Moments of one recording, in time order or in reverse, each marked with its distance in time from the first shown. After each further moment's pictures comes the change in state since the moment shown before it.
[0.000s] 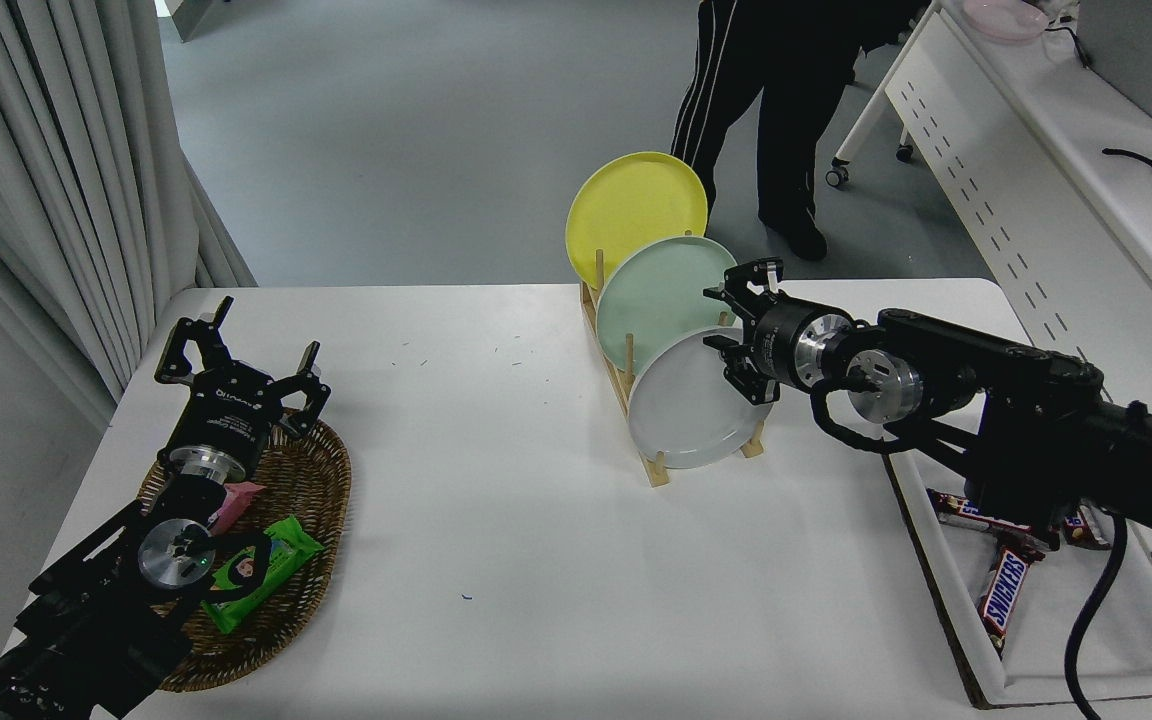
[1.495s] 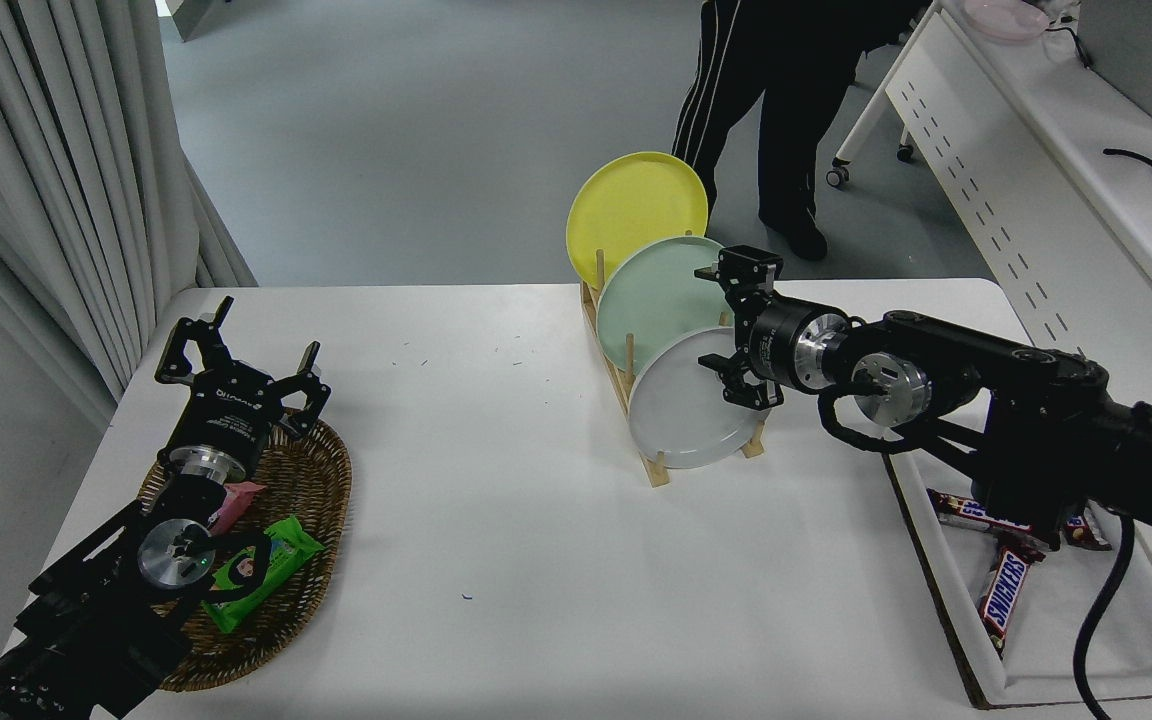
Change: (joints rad) left arm 0.000 0.000 0.000 0.000 0.000 -0.001 0.000; right arm -0.005 0.002 0.000 -0.003 -0.026 0.085 0.018
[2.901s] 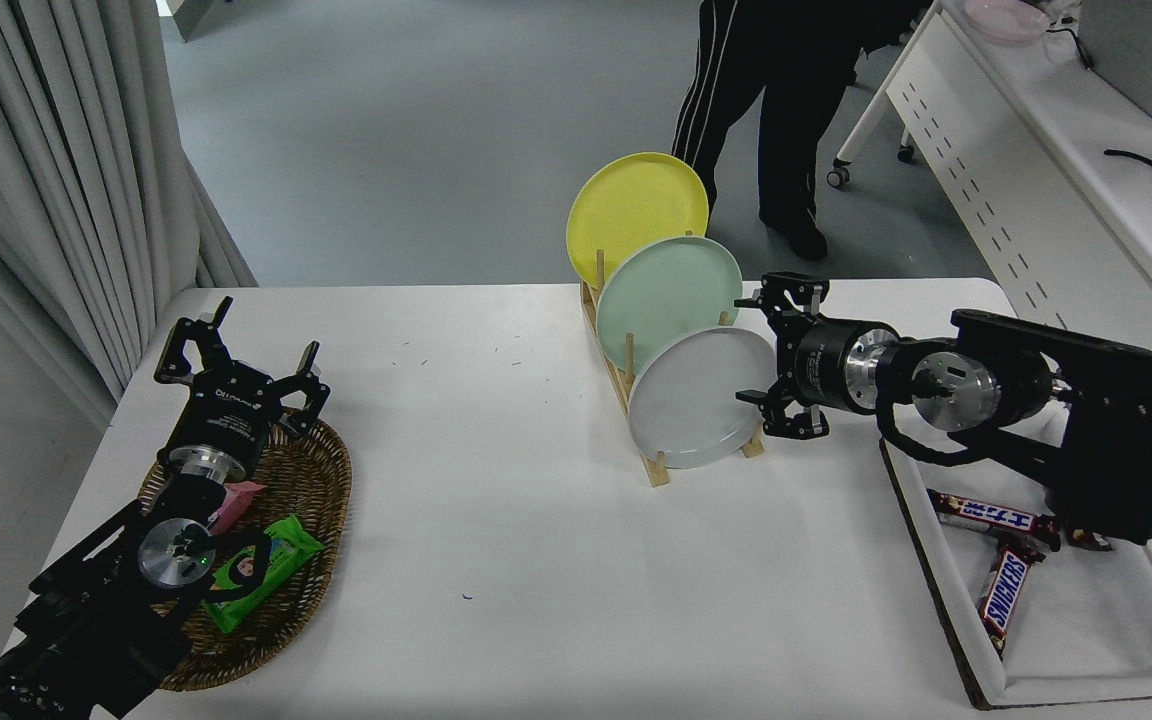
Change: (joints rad) left arm 0.000 0.000 0.000 0.000 0.000 0.001 0.000; right arm -0.019 -0.164 0.034 0.177 0.052 -0.048 -0.063
